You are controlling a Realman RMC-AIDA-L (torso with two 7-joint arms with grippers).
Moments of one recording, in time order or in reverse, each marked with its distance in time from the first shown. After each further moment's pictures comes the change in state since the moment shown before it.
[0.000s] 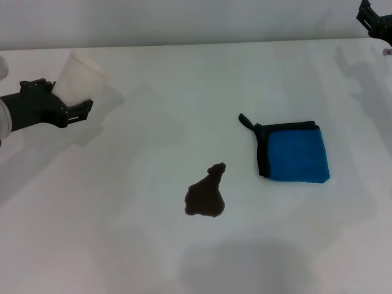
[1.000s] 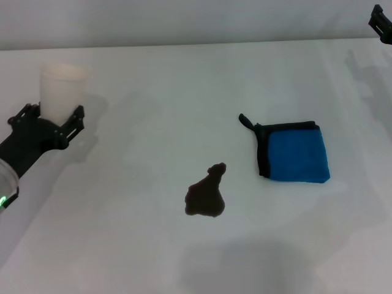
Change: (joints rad) left arm 0.165 -0.007 0.424 -0.351 -1.489 0.023 0.986; right arm -0.031 -0.004 0.000 -0.016 0.000 0.001 0.000
